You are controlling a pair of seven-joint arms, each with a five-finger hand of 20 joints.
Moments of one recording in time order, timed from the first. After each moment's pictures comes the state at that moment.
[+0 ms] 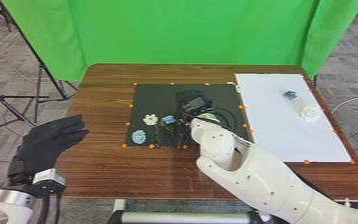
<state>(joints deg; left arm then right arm) 143.9 -45.2 -107.0 -127.5 32.1 11.1 18.5 -60.4 -66.3 31.8 -93.7 -143.9 -9.9 37.0</state>
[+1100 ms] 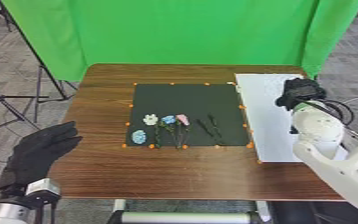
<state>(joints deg) 150.7 -44.8 -108.8 -129.7 30.6 13.7 23.5 -70.4 -36.1 52.7 -100.9 -133.6 -14.3 44.2</state>
